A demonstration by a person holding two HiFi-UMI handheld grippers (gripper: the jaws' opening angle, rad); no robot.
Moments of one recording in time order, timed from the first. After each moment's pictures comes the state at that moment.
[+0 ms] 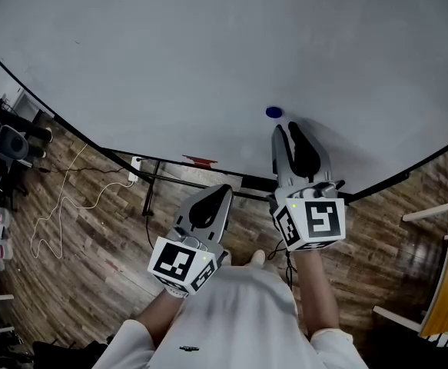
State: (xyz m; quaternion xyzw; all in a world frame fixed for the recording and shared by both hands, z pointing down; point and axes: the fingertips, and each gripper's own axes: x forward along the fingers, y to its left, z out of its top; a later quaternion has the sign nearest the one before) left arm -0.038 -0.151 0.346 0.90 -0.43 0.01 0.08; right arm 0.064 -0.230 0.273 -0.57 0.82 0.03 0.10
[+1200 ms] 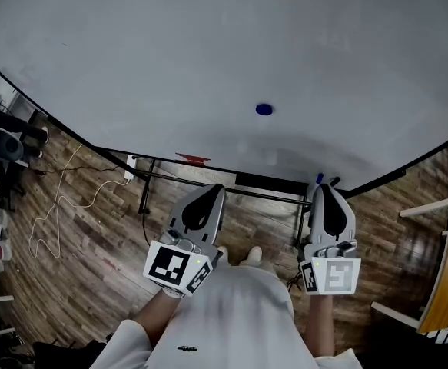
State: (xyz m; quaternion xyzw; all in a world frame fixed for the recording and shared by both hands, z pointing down) left arm -0.036 -0.149 0.342 0.90 -0.44 0.00 0.07; right arm 0.150 -0.134 0.325 -0.63 0.77 0.05 0.03
